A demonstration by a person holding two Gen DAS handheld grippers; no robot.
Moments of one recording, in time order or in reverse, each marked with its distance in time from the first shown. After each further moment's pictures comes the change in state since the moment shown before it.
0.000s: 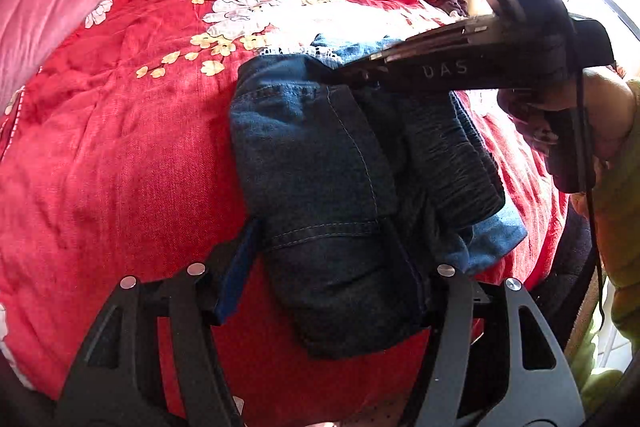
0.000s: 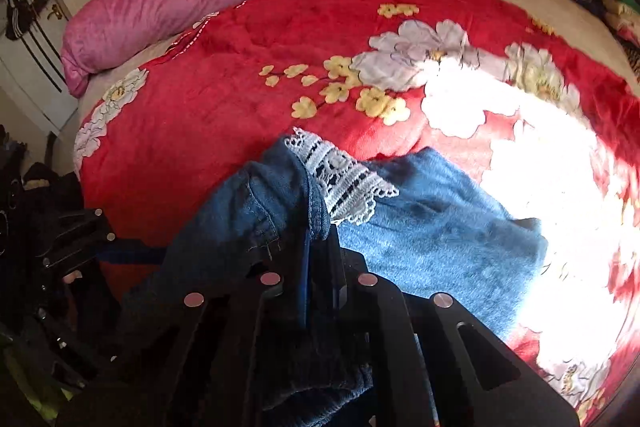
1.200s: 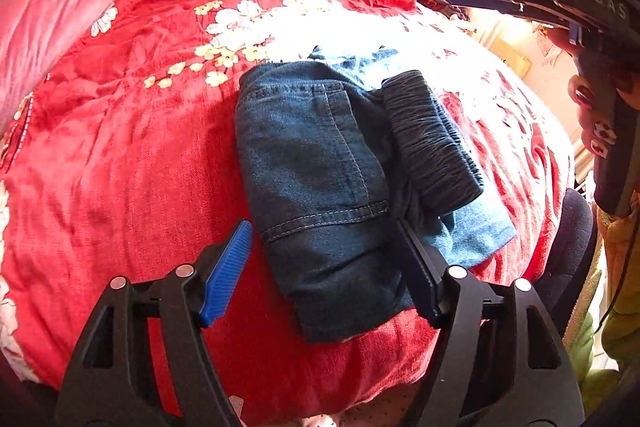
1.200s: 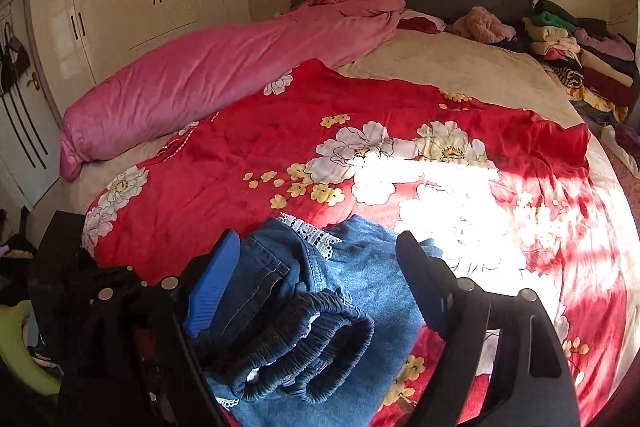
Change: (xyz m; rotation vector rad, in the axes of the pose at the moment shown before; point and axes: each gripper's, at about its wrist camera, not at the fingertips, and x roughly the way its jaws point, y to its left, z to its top) left arm -0.017 -0.007 0.000 0.014 -0.023 0.018; right arm -0.110 -0.004 -0.024 0.170 -0.312 -0.096
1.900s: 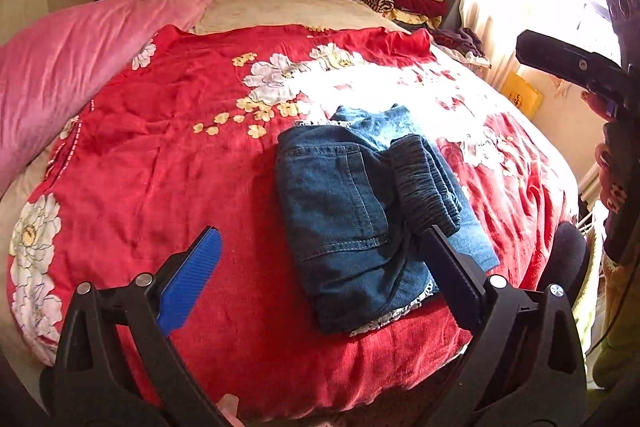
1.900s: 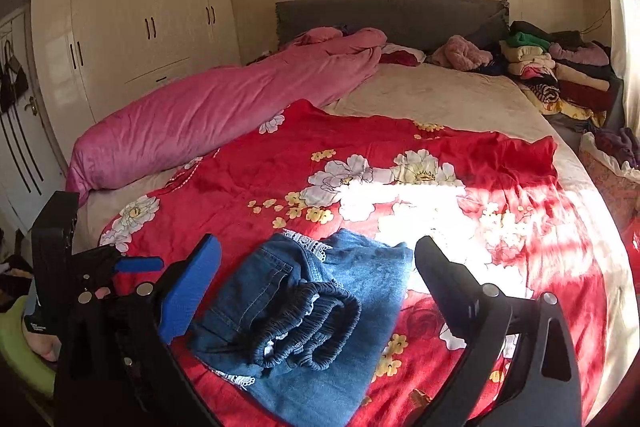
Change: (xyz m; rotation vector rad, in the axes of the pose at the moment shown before) left arm -0.057 0.002 0.009 -0.040 -0.142 0.083; right arm -0.071 0.008 -0.013 0.030 -0.143 -0.058
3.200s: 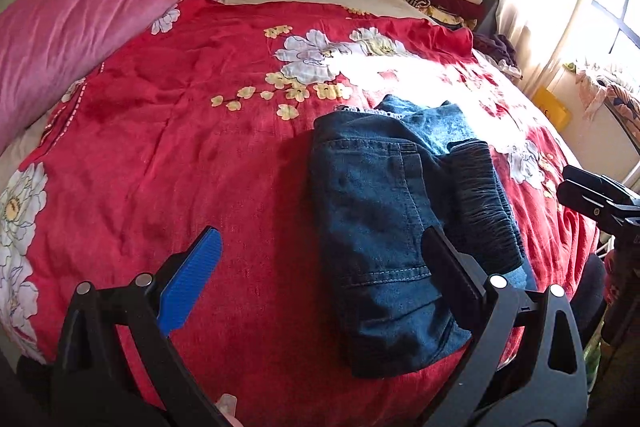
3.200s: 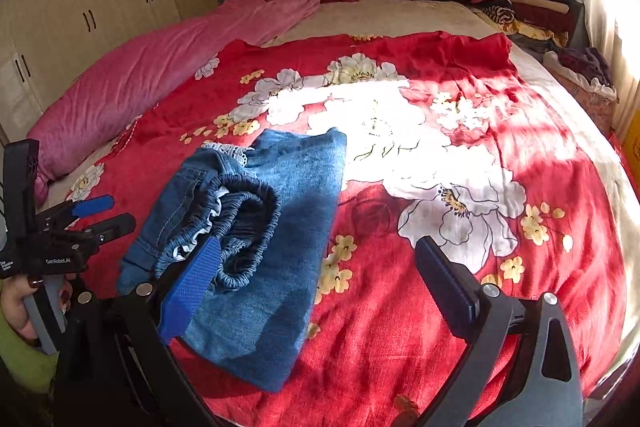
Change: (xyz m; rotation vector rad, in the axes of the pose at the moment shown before) left arm 0.052 0.024 0.000 -0.112 0.057 0.055; right arm 0.037 -0.055 -0.084 0.179 0.213 -0.112
